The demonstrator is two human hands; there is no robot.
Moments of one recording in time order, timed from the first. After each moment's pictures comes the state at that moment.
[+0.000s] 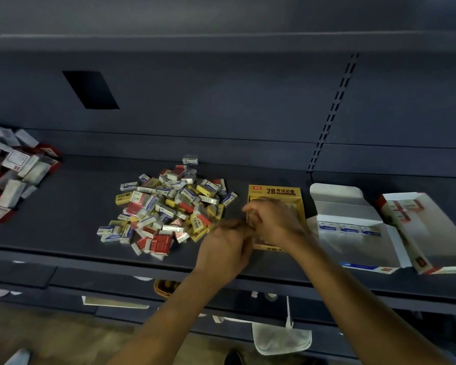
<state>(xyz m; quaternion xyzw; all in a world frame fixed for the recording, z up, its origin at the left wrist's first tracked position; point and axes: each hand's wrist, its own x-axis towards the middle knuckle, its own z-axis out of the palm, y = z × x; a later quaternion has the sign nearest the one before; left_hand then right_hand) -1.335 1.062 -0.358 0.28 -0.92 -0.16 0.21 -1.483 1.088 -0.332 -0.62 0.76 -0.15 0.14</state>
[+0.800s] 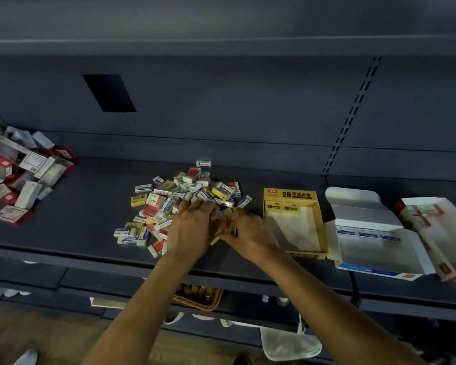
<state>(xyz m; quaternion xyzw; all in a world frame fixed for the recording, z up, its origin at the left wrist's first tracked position) -1.280 0.992 -0.352 0.42 -0.89 -0.05 0.17 -1.412 1.060 -0.360 -0.59 0.76 -0.19 0.18</state>
